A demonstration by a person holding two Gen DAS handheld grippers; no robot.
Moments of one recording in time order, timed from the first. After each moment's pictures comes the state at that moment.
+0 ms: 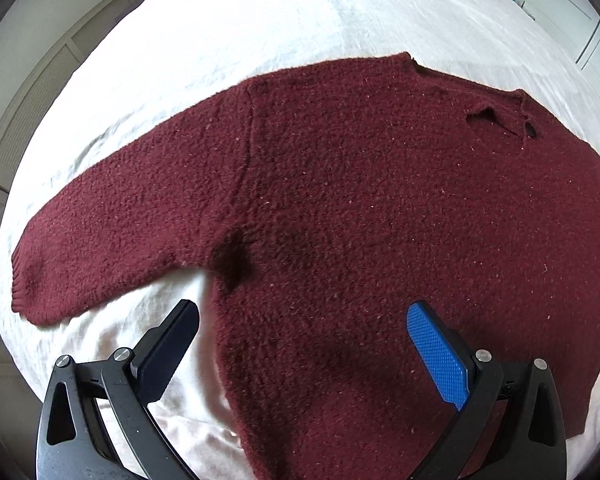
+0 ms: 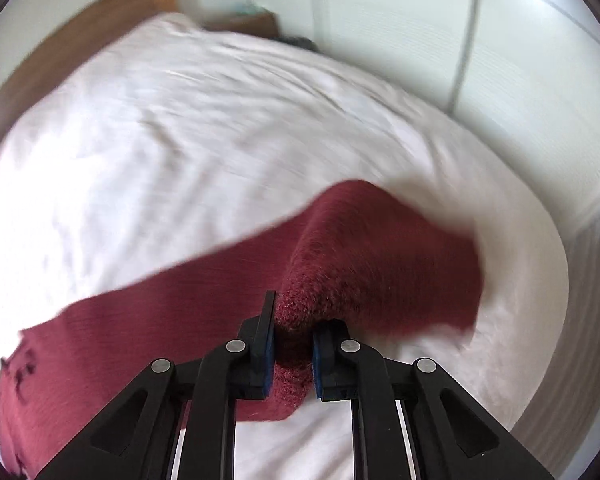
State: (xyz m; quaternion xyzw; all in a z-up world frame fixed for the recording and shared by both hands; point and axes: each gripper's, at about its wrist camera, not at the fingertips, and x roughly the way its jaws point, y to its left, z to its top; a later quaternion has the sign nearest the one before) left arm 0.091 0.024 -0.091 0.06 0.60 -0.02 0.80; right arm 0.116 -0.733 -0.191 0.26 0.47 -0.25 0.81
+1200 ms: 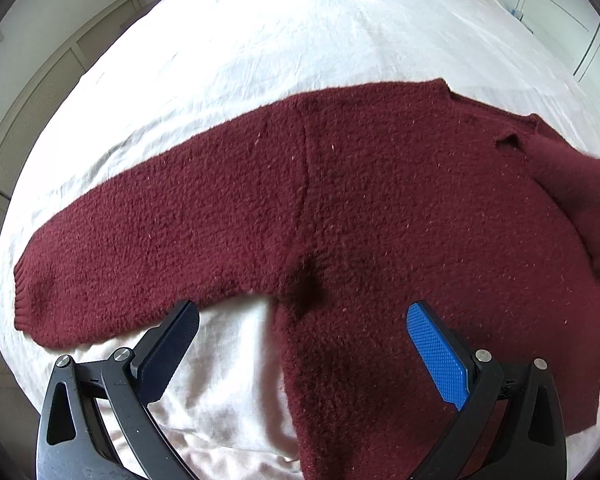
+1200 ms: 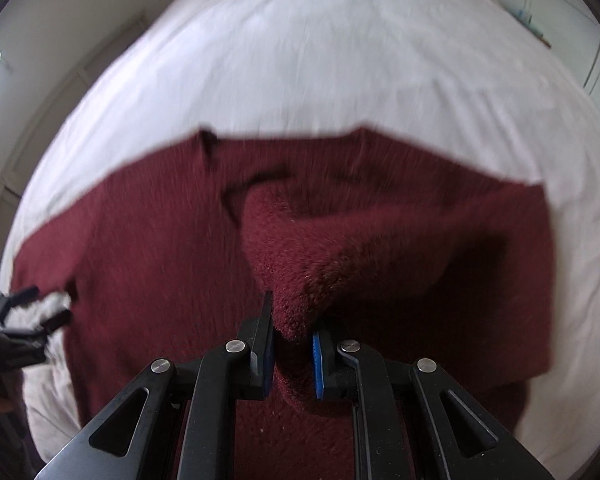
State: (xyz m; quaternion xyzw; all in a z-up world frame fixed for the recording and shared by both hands) left arm 0.097 0.069 -0.087 0.06 0.58 -0.03 0.81; right arm 0.224 -0.313 -0.196 0.09 0.56 0.10 0.82
